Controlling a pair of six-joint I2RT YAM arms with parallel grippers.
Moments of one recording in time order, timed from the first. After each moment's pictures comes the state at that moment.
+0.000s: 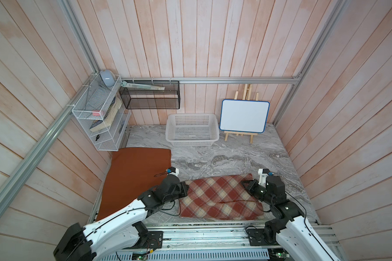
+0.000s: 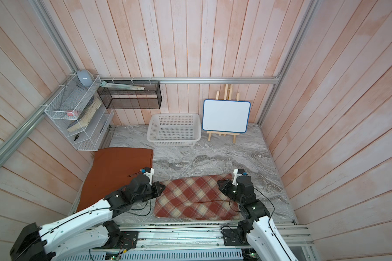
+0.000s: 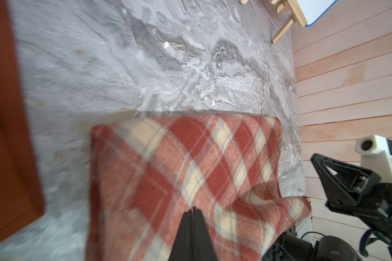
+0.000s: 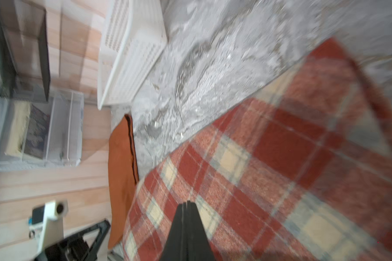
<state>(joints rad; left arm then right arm) -0.79 1.08 0.53 -0.12 0.06 -0.94 0.36 0.64 0.33 -0.29 -0.27 0.97</state>
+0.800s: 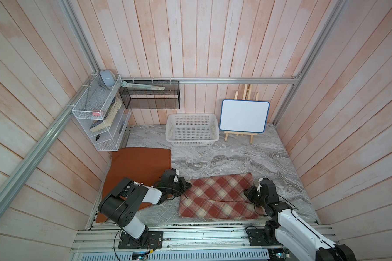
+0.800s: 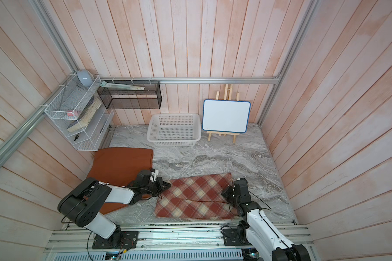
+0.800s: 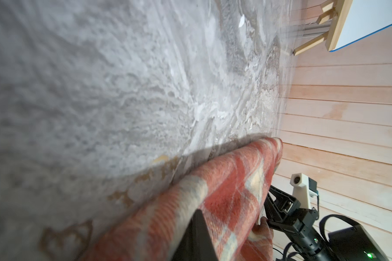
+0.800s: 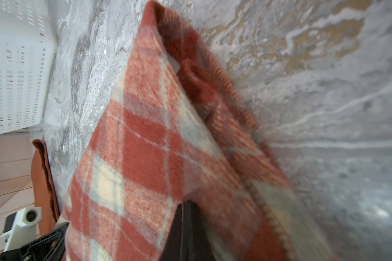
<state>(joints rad) -0.48 1.64 0.41 0.54 0.51 -1.09 0.18 0.85 0.14 -0.10 -0.19 0.94</state>
